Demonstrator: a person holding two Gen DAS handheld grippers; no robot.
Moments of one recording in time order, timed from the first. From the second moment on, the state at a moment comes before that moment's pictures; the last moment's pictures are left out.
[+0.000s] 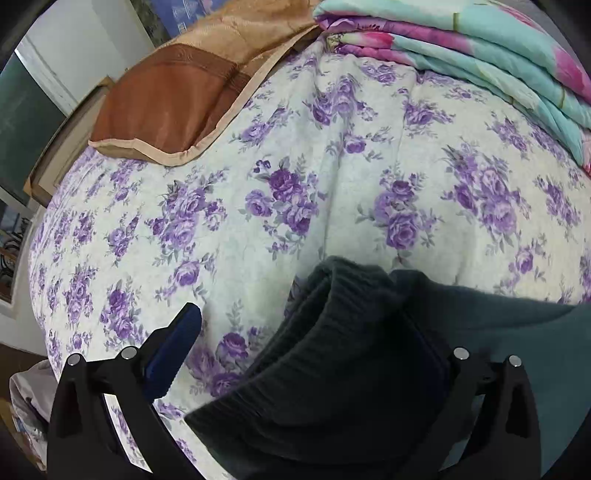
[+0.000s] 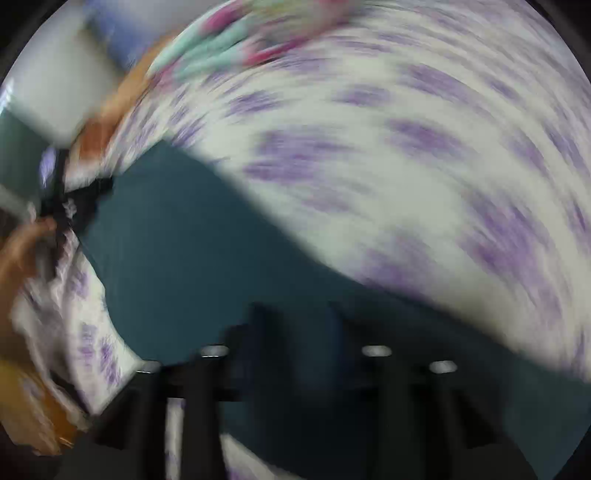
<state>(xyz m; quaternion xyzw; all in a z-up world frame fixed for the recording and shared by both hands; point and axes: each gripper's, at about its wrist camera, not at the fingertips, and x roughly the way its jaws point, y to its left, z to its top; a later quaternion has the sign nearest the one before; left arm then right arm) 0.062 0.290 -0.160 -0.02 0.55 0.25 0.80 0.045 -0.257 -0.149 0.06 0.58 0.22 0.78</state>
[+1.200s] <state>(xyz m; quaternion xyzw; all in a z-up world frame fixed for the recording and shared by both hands) -0.025 0.161 -0.135 0.02 0.53 0.12 0.84 -0.004 -0.111 -0.155 -0.02 0.57 0.24 0.79</state>
